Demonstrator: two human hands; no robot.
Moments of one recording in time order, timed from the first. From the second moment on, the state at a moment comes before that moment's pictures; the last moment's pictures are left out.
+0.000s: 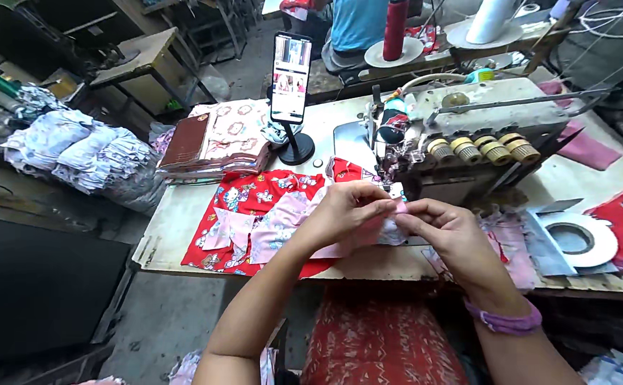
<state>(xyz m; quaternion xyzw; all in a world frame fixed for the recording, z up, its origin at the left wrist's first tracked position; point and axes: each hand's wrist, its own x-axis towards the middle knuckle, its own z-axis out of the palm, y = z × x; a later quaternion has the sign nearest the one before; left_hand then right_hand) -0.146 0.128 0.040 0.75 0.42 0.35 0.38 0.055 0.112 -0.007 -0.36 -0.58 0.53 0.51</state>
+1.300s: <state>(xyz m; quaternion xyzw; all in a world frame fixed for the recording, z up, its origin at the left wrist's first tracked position) -0.125 0.131 -0.032 0.78 0.47 0.41 0.03 0.050 0.111 -0.066 -0.51 -0.58 0.41 0.48</state>
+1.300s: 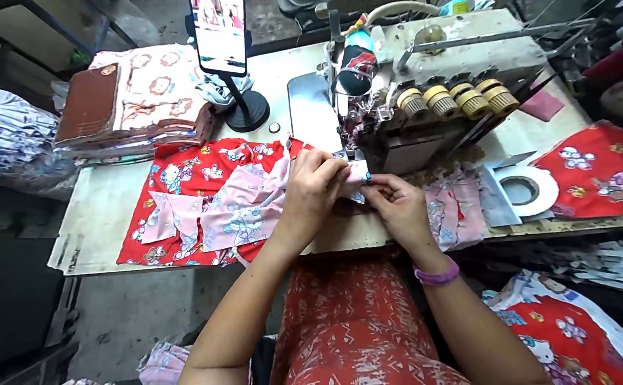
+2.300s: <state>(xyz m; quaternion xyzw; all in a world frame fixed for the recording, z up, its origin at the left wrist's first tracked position) -0.128 0.126 -0.021 0.77 0.48 0.42 0.08 0.057 0.112 -0.061 -0.49 -0.61 0.40 0.48</state>
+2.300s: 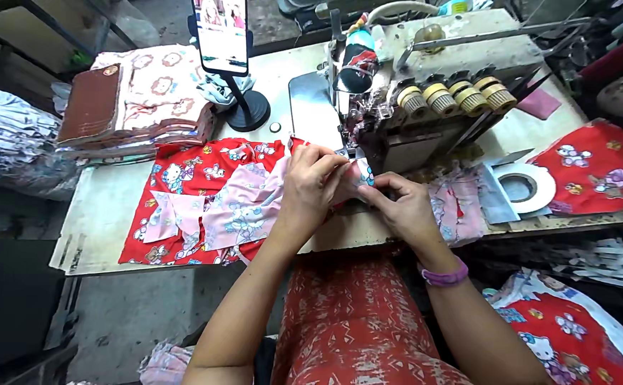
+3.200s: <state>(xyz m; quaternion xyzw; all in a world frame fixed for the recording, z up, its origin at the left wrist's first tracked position) -0.115 0.165 -0.006 0.76 0.58 0.28 0.09 0.058 0.131 -0.029 -0.51 -0.57 0.47 0.44</state>
